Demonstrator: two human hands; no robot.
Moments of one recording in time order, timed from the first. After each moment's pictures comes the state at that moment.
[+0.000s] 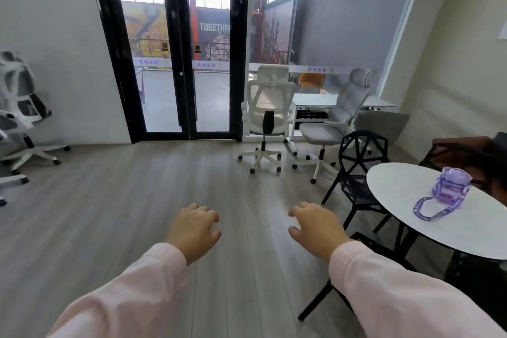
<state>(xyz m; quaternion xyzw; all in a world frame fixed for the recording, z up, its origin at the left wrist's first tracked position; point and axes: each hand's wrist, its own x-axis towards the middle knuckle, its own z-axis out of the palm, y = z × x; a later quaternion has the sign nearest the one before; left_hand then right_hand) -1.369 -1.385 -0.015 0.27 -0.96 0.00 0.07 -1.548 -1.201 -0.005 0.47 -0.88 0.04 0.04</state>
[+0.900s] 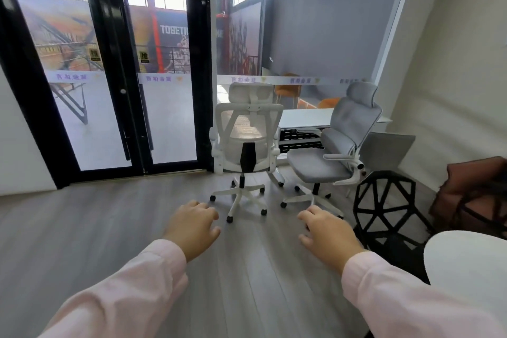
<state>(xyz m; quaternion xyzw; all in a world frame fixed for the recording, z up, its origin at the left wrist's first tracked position) -1.916 -1.843 -0.009 0.18 -0.98 0.01 0.08 -2.063 -1.609 -0.005 0.40 -0.91 0.04 0.04</state>
